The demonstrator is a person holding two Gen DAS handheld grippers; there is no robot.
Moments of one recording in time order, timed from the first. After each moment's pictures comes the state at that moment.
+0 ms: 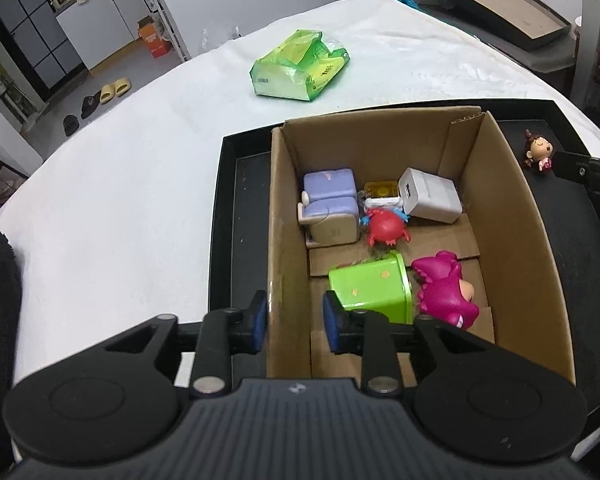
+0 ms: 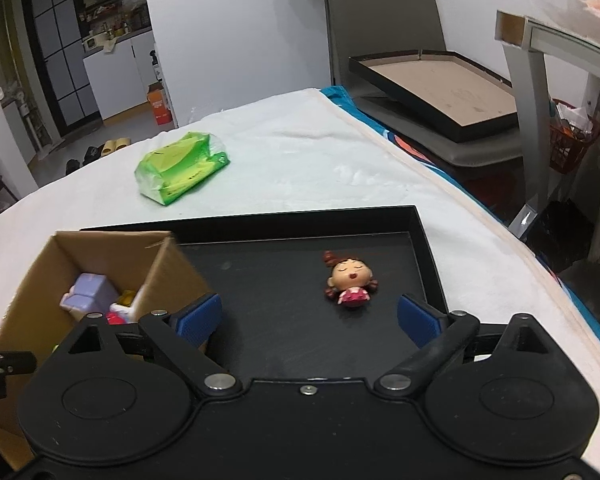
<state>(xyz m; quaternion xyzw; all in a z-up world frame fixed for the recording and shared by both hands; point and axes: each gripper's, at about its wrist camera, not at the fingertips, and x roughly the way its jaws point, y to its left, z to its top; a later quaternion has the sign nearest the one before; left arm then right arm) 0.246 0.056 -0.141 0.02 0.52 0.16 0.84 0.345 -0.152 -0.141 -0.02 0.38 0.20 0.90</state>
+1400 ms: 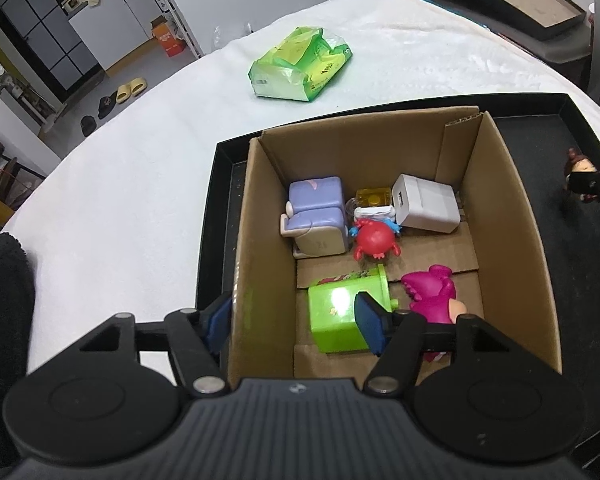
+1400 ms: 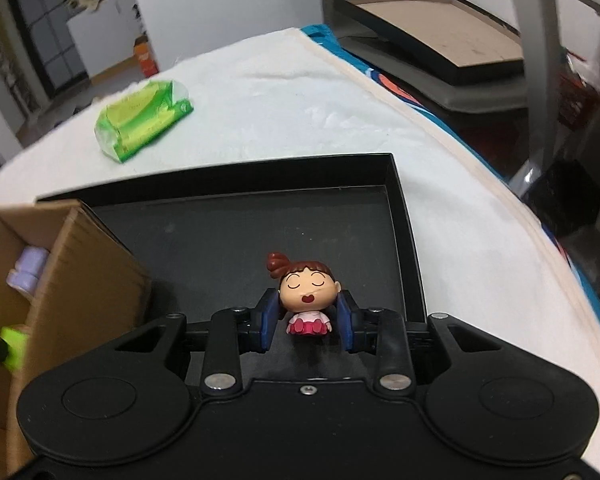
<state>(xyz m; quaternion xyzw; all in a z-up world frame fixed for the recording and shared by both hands) 0.265 0.032 -0.147 0.04 0.53 0.19 0.83 0.386 -0.171 -0.169 -0.03 0.46 0.19 0.86</state>
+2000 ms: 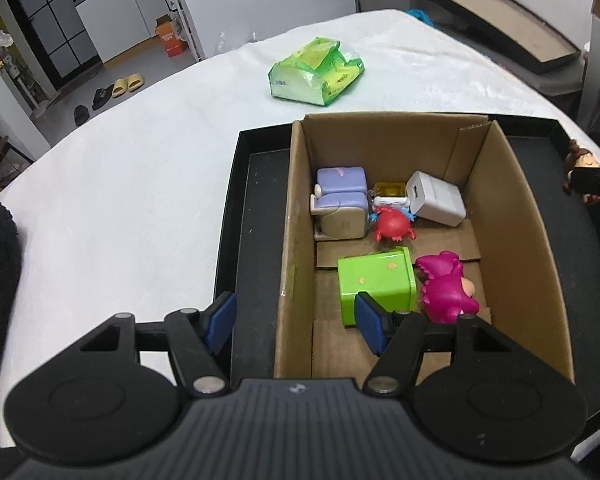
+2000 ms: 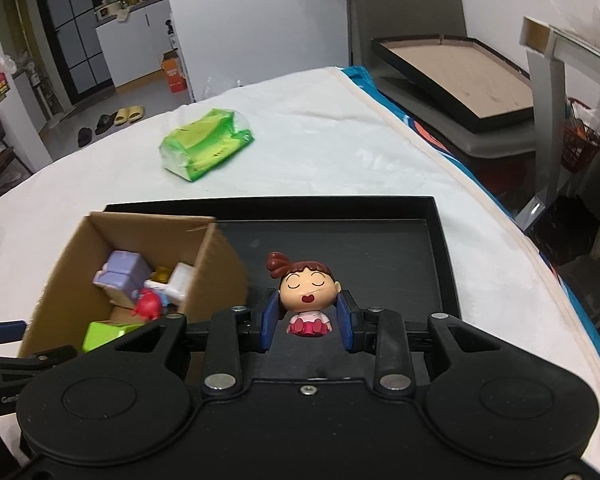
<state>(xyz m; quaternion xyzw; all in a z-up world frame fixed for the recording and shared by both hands) 0.224 0.061 -0.140 -0.01 0.49 0.17 0.85 0.330 -0.135 -0.109 -0.05 0.43 0.22 0.88</state>
